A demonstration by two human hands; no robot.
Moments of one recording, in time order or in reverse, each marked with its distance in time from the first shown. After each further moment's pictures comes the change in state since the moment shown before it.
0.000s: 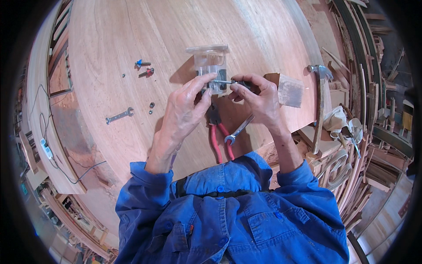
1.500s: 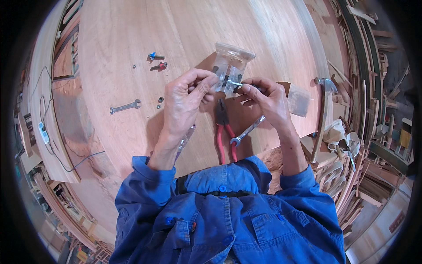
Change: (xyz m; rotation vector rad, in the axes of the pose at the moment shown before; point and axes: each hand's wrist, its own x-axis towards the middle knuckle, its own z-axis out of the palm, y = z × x) left_hand 0.001 -0.001 -0.019 -0.521 0.091 -0.260; right_hand 0.011 -0.007 -0.002 0.026 -0.109 0.154
